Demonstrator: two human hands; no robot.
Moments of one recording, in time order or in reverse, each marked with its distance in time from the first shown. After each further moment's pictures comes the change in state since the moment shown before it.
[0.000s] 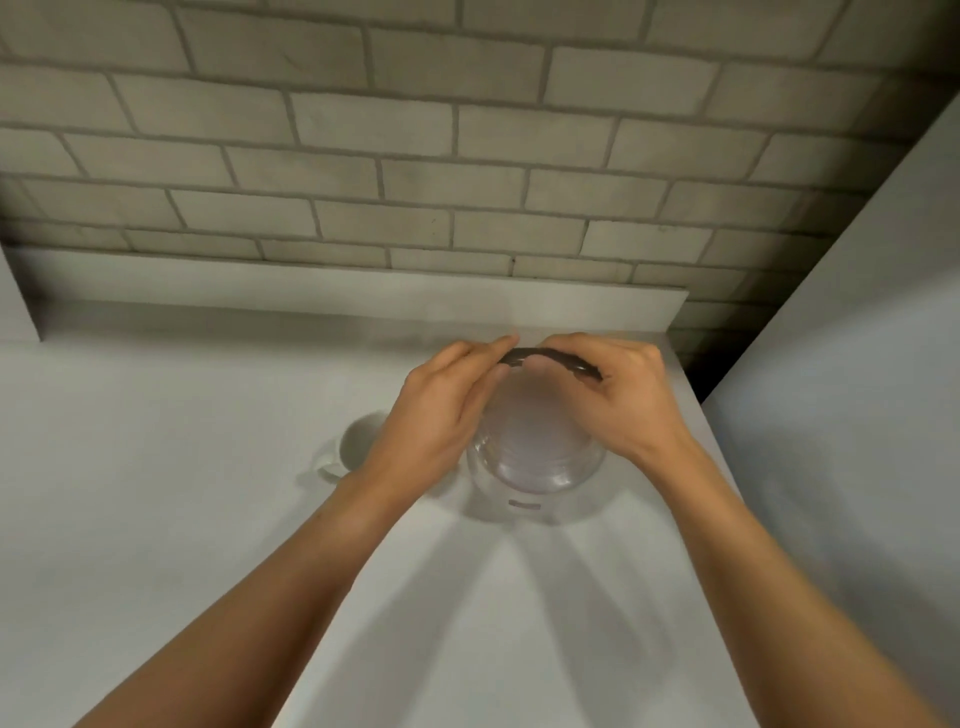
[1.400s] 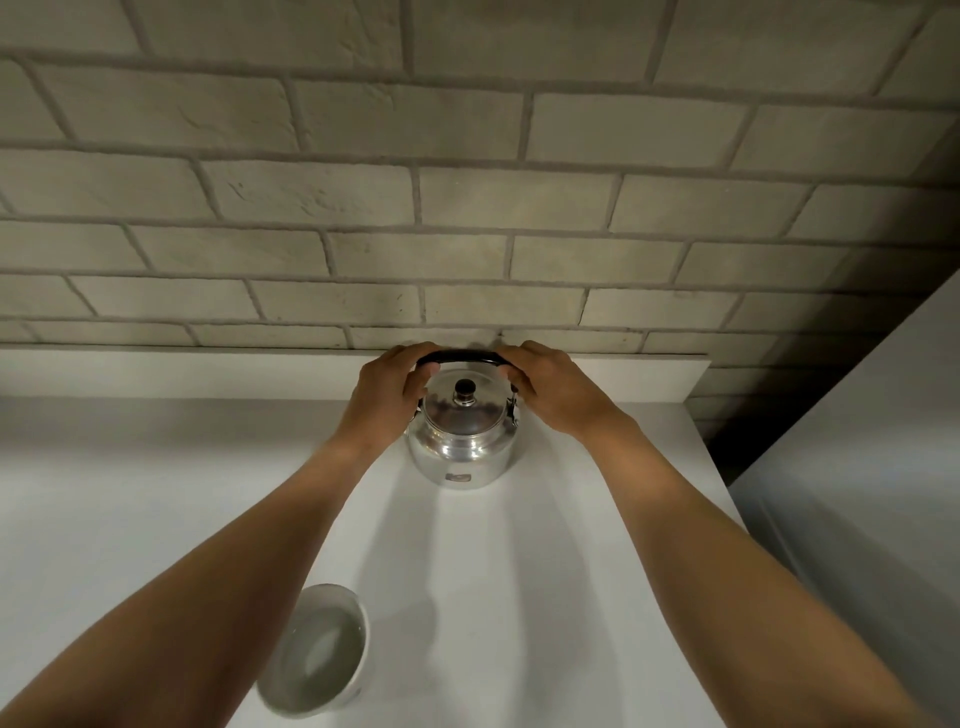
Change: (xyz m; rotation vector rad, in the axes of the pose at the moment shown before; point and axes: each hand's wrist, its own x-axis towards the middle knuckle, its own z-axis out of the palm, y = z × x) left_hand 0.177 -0.189 0.052 0.016 -0.009 -0.202; right_hand 0.140 0.176 0.099 -0.130 -0.462 0.189
